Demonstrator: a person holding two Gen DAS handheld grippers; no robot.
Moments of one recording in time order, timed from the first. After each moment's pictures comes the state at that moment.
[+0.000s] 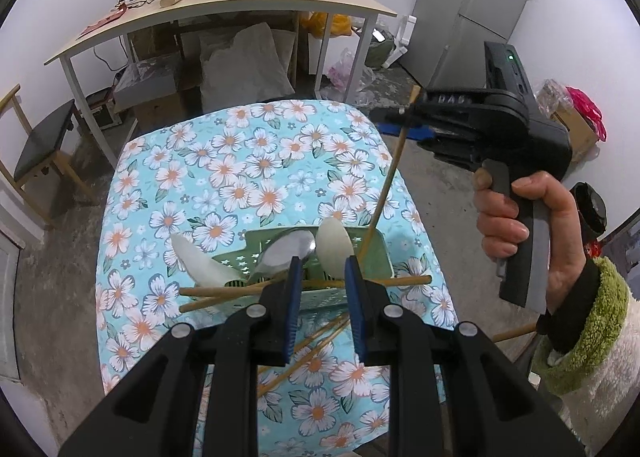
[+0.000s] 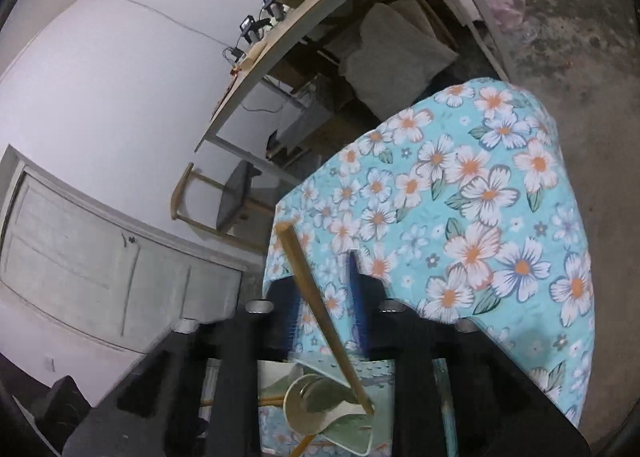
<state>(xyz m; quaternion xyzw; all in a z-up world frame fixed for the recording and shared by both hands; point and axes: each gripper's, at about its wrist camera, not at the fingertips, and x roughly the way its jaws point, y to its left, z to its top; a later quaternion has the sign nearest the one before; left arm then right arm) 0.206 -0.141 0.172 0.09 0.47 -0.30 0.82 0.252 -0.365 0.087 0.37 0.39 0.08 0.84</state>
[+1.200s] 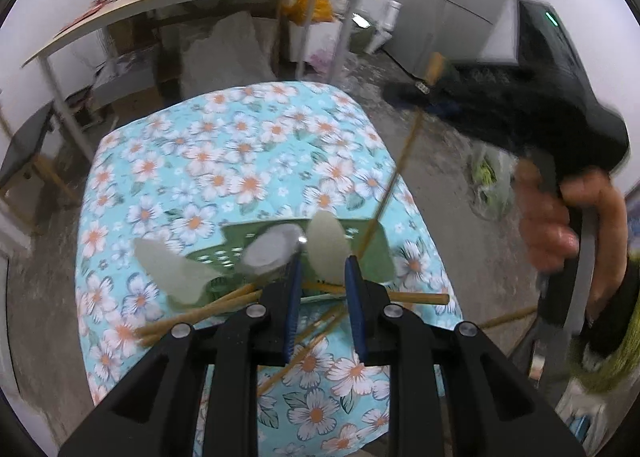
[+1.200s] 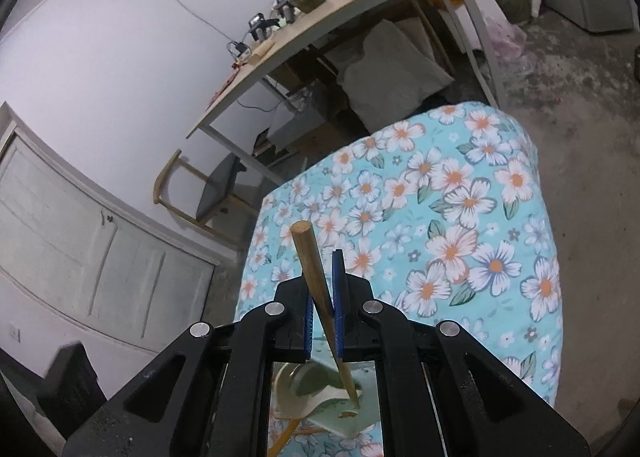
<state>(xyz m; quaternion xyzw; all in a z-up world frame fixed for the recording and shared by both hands) 0.205 -0.156 0.138 0.12 0.48 -0.34 0.80 0.220 -0.345 0.106 0.30 0.39 0.05 0.87</state>
